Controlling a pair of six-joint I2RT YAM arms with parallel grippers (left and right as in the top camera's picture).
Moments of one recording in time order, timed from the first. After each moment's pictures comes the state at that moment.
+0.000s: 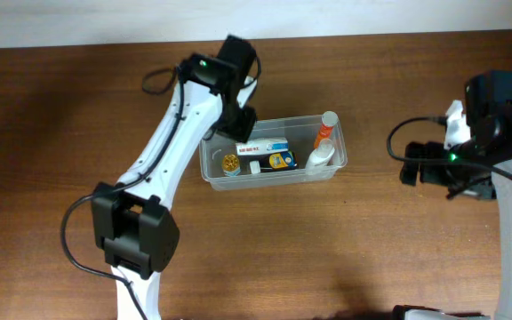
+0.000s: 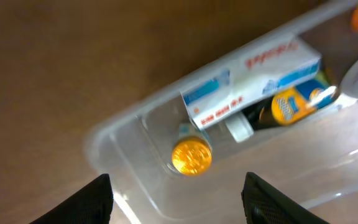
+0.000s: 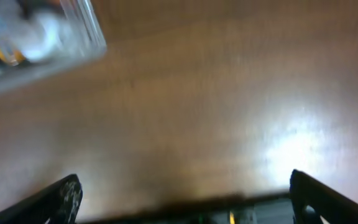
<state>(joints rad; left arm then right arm) -0.43 2.12 2.10 -1.34 -0.05 -0.02 -0.13 1.44 1.65 -1.58 -0.05 0.11</state>
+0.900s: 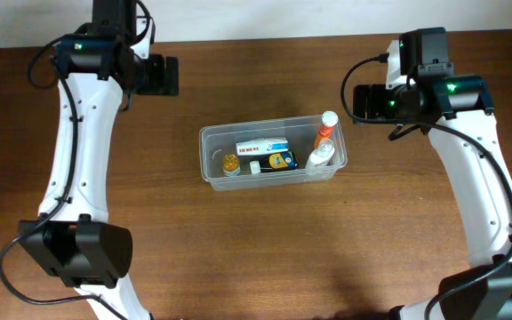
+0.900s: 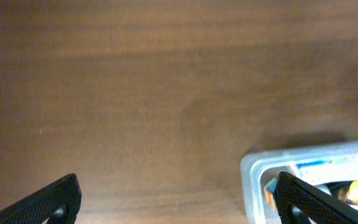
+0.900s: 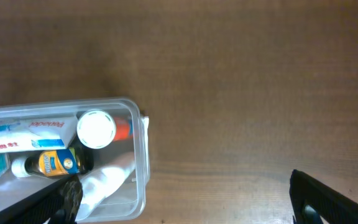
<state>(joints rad) -0.08 1.98 2.14 -1.24 -0.04 -0.02 0.07 1.66 1.65 -1.05 0.00 0.09</state>
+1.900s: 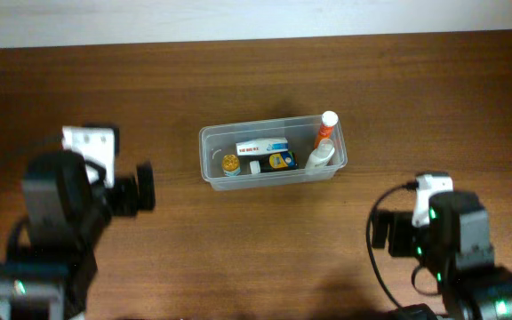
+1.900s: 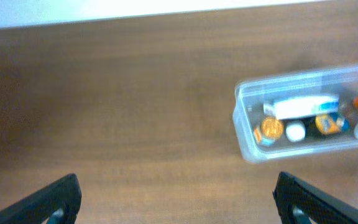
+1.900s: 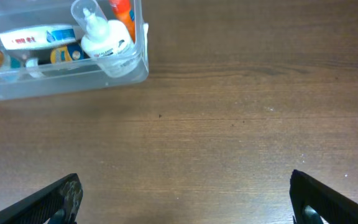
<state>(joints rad) -0.06 0.88 1.16 -0.96 -0.04 0.03 0.17 0.66 0.91 -1.10 0.07 0.20</state>
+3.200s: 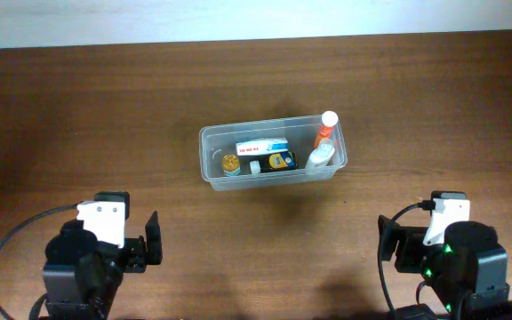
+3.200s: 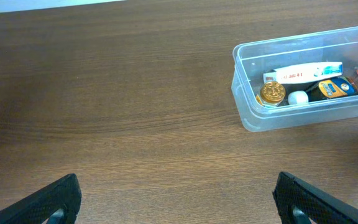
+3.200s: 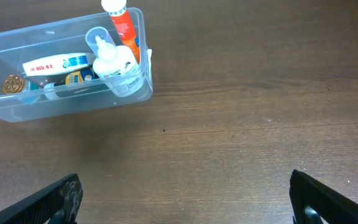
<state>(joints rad) -0.07 0.54 0.86 -0.93 -0.04 0.03 0.17 0.52 0.88 -1.09 0.09 0.23</state>
